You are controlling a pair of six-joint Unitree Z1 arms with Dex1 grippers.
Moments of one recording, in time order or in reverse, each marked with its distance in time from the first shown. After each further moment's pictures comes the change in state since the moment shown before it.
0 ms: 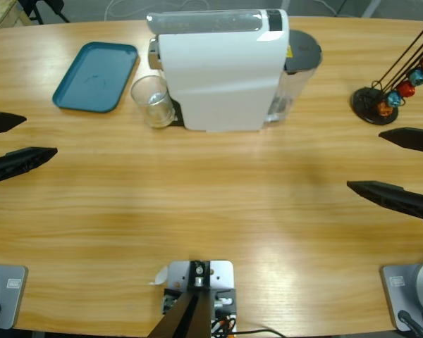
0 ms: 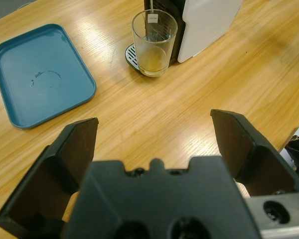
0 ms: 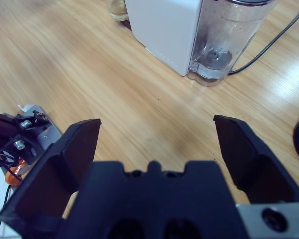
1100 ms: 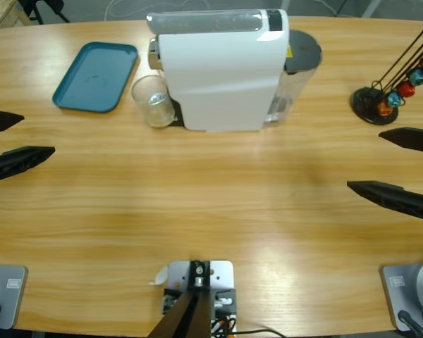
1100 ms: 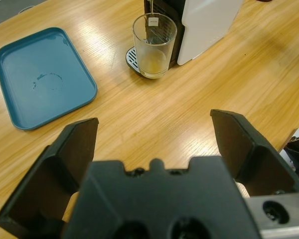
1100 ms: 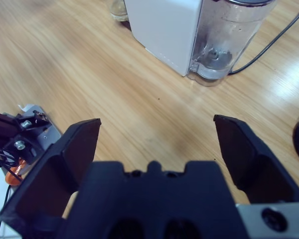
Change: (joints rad) arm 0 0.000 -0.014 0.000 0.000 0.000 0.000; arm 1 0.000 0.000 0.000 0.000 0.000 0.000
